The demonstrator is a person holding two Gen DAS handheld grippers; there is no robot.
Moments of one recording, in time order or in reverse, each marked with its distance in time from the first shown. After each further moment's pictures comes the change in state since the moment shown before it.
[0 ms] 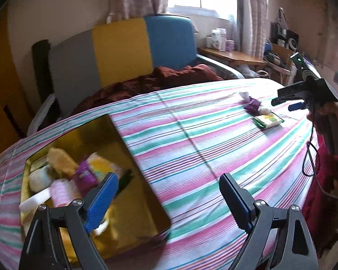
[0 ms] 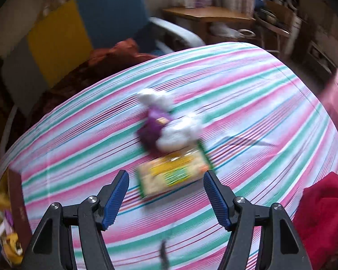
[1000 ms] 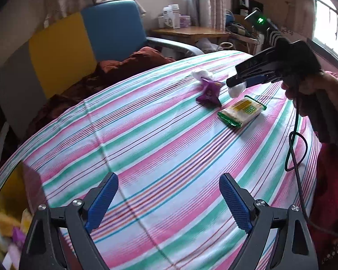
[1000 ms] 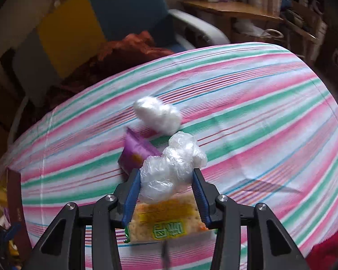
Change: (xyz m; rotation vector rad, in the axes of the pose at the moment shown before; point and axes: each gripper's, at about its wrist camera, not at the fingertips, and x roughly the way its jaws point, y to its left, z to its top) left arm 0.119 -0.104 0.058 0.205 0.106 -0.172; right arm 0.042 -0.014 0.038 -0.063 0.028 0.160
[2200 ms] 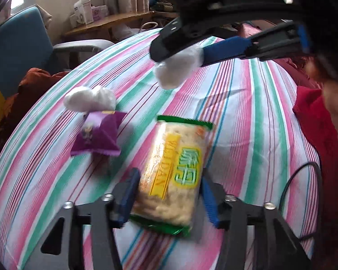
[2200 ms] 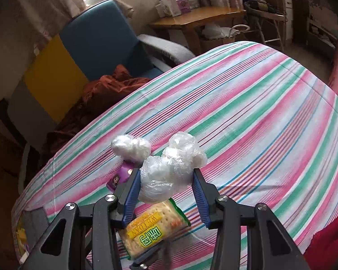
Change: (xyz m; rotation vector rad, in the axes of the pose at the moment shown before) left arm 0.131 -0.110 0.093 0.301 0.090 -0.328; right arm -0.020 -0.034 0.008 0.143 -0.097 0.028
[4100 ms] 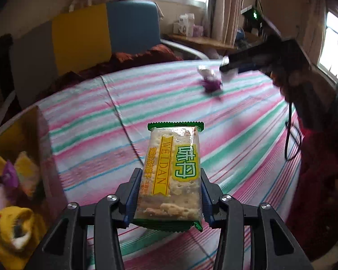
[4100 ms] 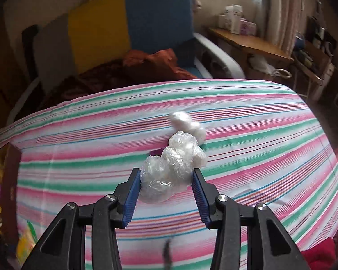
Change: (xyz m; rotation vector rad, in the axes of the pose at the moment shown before) left arm -0.196 0.002 -0.213 -0.447 -0.198 0.306; right arm -0.009 0.106 -0.048 -0.420 0.005 -0.058
